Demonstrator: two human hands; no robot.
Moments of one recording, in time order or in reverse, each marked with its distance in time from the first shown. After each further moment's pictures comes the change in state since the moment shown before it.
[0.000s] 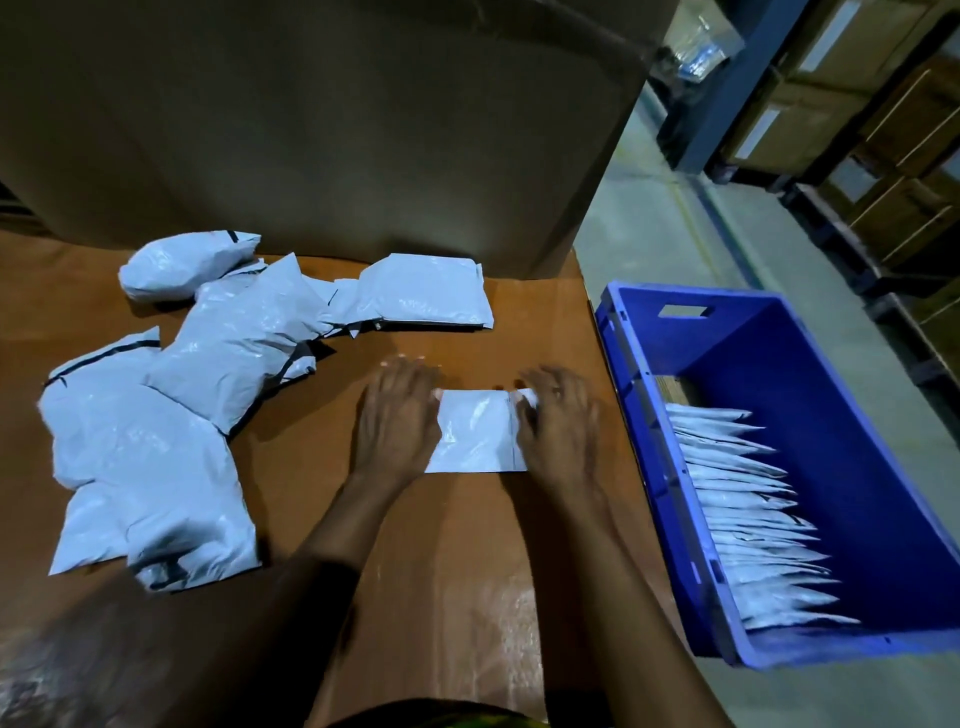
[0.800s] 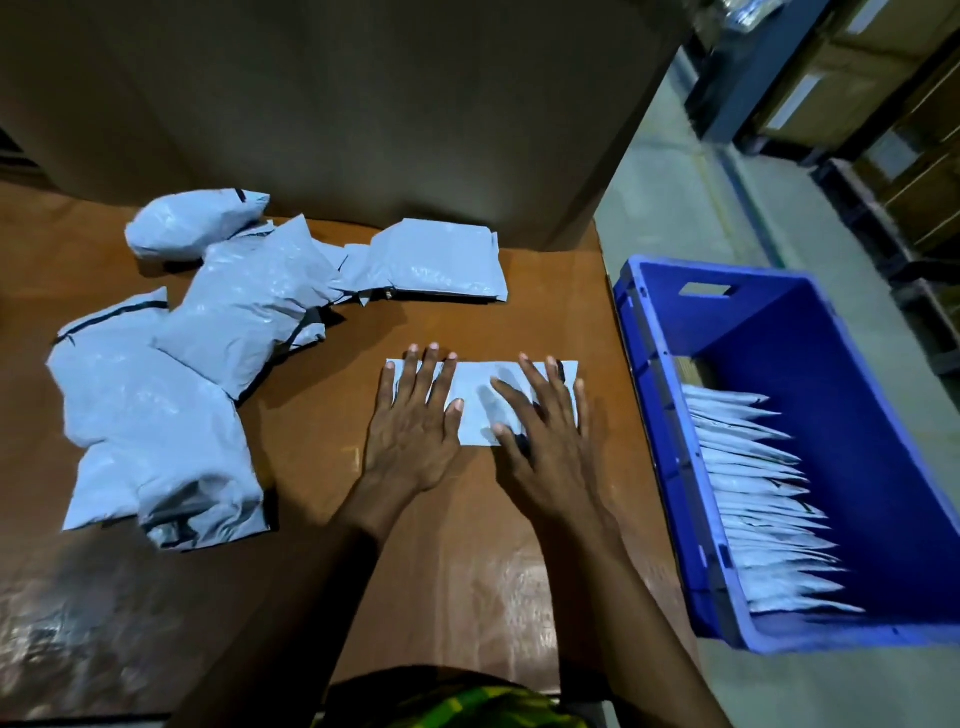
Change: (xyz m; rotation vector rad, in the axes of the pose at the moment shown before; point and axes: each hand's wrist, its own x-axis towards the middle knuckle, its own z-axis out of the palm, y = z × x) left_hand -0.040 0.002 0.023 0.186 -0.157 0.010; right_hand -0.046 -0.004 -0.004 0.040 -0.194 -0.205
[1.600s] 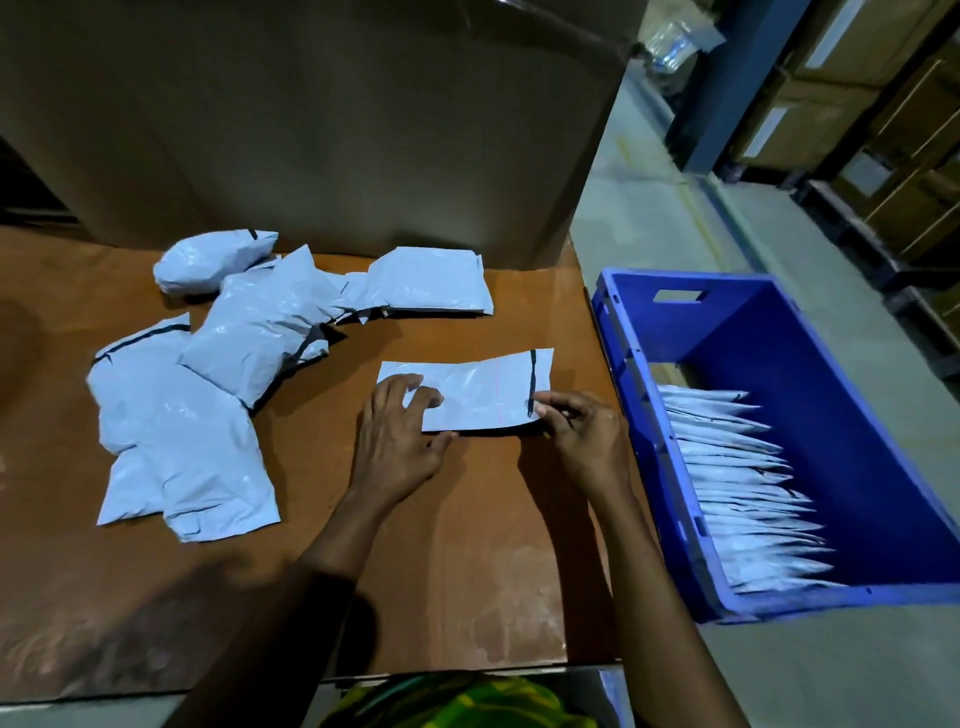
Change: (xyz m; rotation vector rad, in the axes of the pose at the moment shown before) left_hand -0.025 0.004 -0.039 -0.334 0.157 -0.036; right_hand -0.010 0.013 -0.050 0.462 0.176 0.423
